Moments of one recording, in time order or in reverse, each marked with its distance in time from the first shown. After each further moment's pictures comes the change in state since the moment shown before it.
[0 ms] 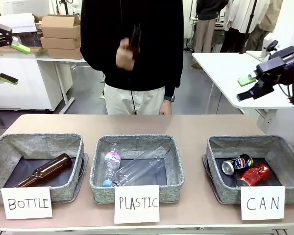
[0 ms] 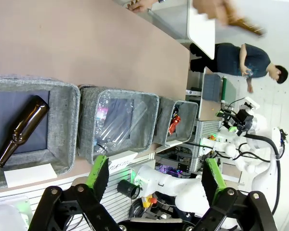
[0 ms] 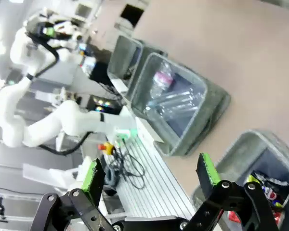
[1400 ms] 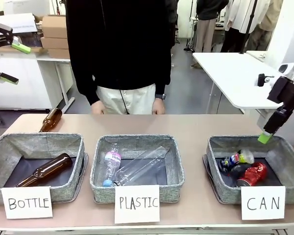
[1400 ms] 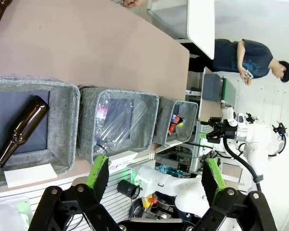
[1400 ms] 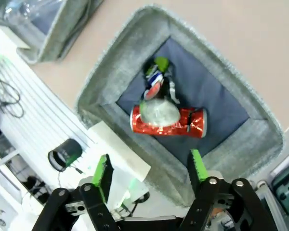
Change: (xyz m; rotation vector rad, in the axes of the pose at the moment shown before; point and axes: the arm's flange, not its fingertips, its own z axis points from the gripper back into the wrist) left arm 0.000 0.000 0.000 0.000 0.000 -0.001; right arm -0.057 -0.004 -0.030 -0.649 0.499 0.141
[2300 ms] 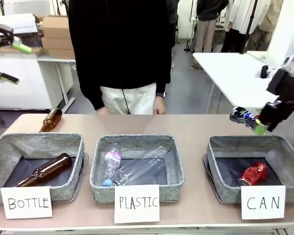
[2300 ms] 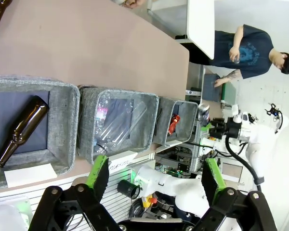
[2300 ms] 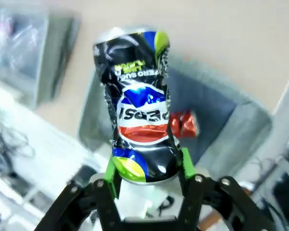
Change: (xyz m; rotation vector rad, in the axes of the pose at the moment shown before) left arm 0.000 0.000 0.000 0.000 -0.001 -0.001; right arm 0.004 0.007 0.015 -0.060 -0.032 -0.219
